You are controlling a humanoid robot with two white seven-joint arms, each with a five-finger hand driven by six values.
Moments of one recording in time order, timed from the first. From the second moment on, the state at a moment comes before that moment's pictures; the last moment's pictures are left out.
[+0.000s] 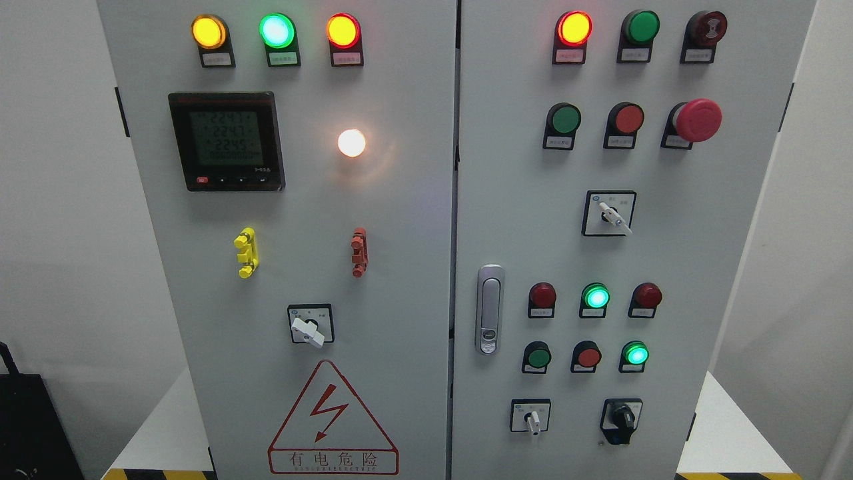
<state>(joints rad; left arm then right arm) 0.34 -0.02 -0.04 -1.22 -0.01 -0.36 0.09 0.10 0.12 -0.19 -0.11 0.07 0.06 -0.02</state>
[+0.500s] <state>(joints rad) 0.23 -0.04 -0.02 -0.60 0.00 -0.23 0.01 0.10 0.12 -0.19 -0.11 0.07 0.06 -0.02</state>
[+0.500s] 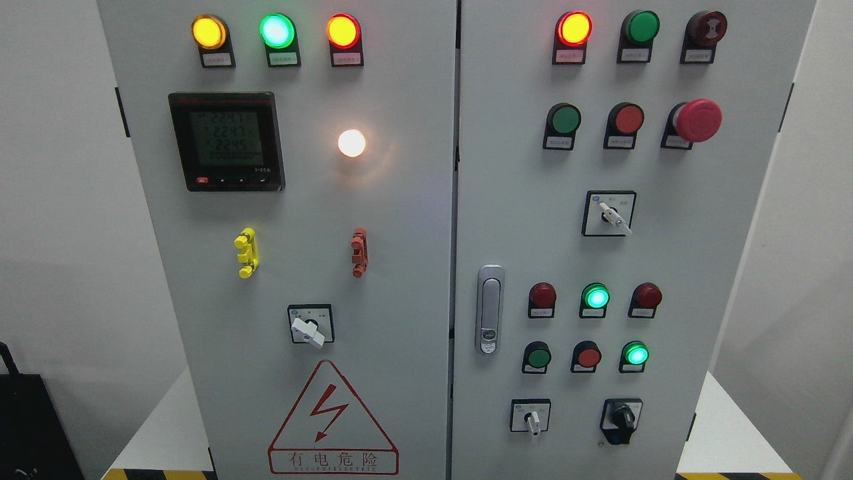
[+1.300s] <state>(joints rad) 0.19 -0.06 0.00 -0.22 0.00 -0.10 -0.07 0.10 0.12 -0.19 -0.11 0.07 0.06 -0.02</state>
